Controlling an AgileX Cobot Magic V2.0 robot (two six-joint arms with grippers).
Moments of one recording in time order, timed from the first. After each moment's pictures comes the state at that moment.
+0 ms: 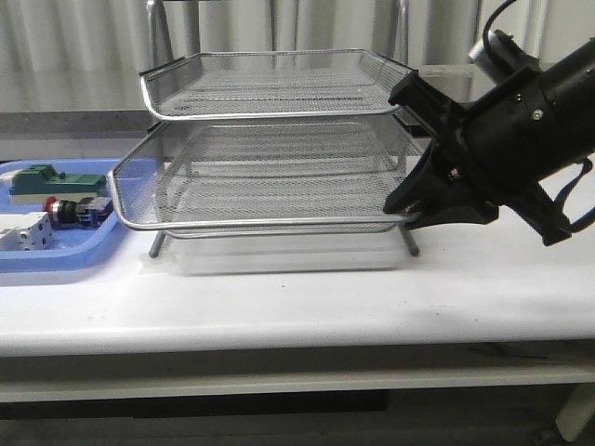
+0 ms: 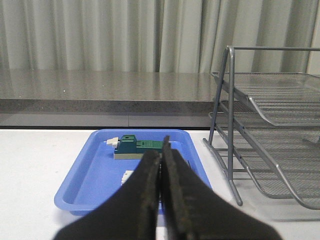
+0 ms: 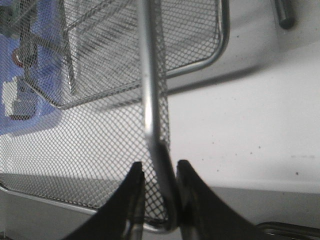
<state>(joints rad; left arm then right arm) -0.03 -0.01 0.00 0.05 0.01 -0.09 0.27 1.62 -0.78 1.42 0.40 -0.74</state>
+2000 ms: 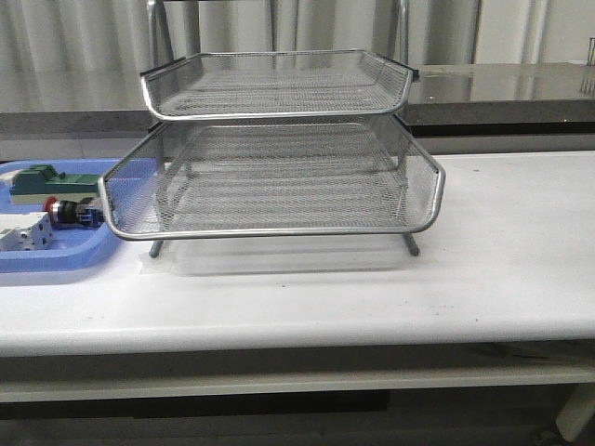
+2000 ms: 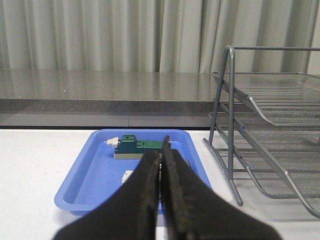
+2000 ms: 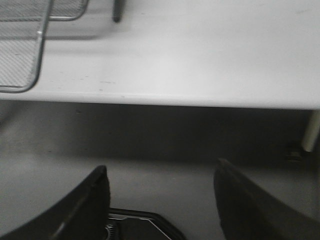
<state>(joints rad) -0.03 -0.01 0.00 0.05 0.01 -0.09 0.09 0.91 -0.74 0.08 0.81 0.01</state>
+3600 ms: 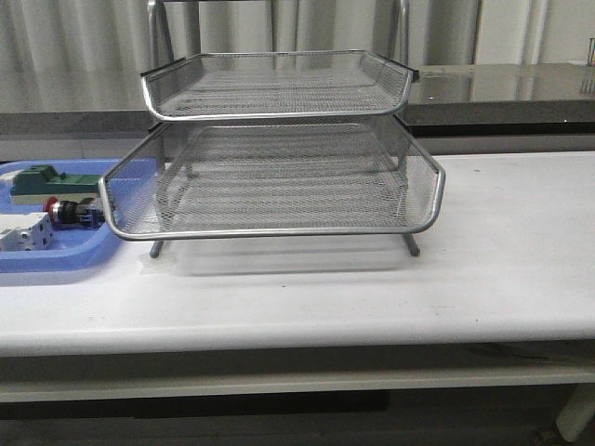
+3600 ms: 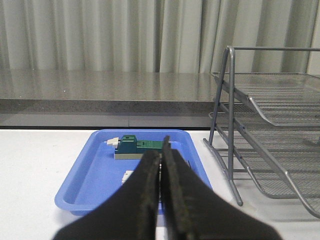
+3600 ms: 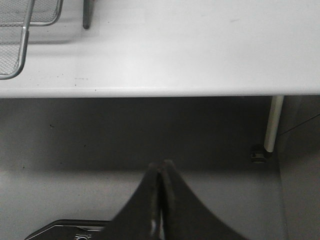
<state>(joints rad) -0.03 -0.01 0.00 0.05 0.01 -0.09 0.09 0.69 -0.78 -0.03 0.99 0.09</state>
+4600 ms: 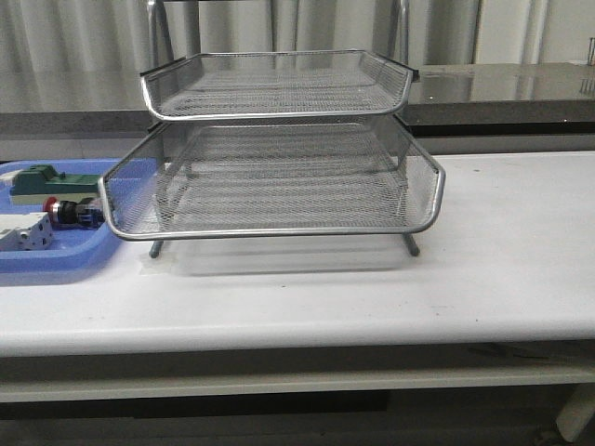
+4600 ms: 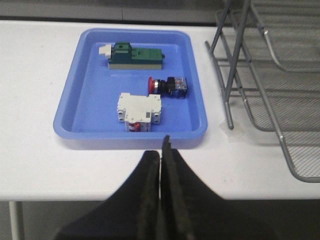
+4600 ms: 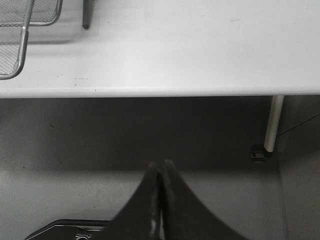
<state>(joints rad) -0.03 0.67 -0.67 0.04 0.61 -0.09 0.09 0.69 -0.78 -0.03 0.99 0.09</state>
